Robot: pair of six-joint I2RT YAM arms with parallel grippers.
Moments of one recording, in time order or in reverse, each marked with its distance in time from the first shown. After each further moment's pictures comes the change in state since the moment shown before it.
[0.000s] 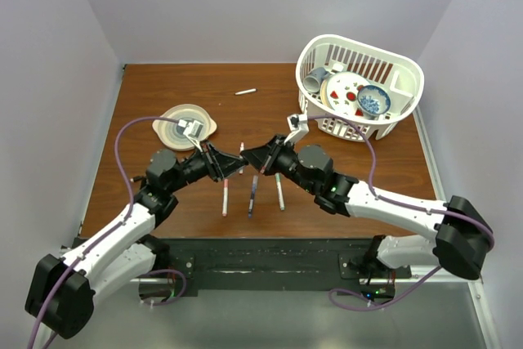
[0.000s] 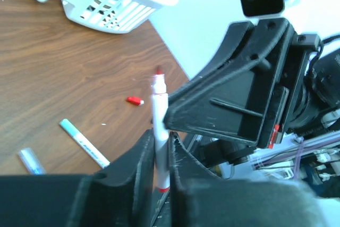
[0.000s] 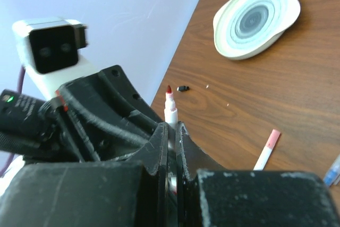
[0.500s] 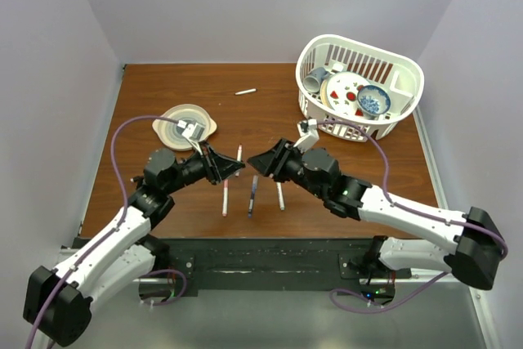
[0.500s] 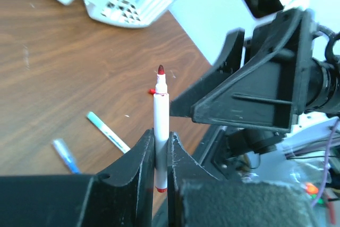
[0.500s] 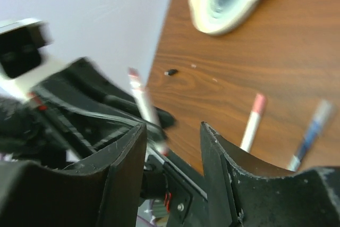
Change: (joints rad) left arm 0.002 -0.064 0.035 -0.171 -0.018 0.131; right arm 0.006 -0.111 -0.005 -0.229 0.039 0.109
